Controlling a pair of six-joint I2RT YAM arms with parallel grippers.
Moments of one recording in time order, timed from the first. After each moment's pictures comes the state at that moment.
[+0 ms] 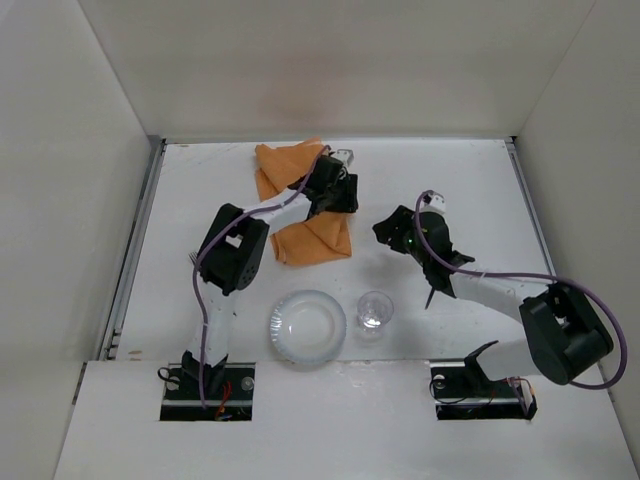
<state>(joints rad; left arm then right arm) -0.58 2.19 1.63 -0.13 0.09 -0.36 0.50 1.37 0.60 0.37 0.15 0.75</state>
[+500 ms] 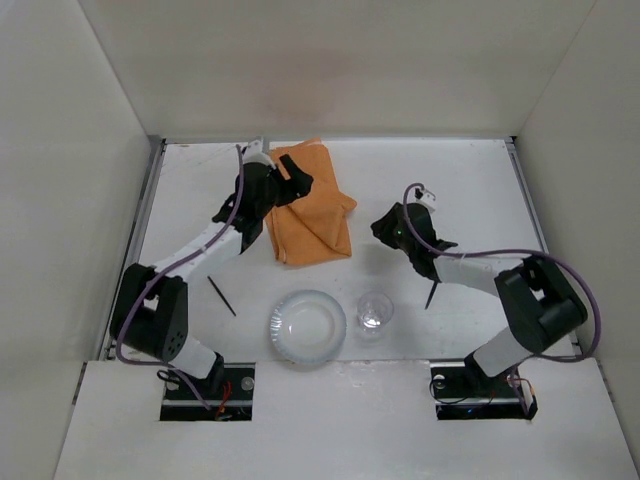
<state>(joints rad) -0.43 1.55 1.06 0.19 0.02 -0.63 0.51 1.52 0.69 0.33 0.22 0.85</state>
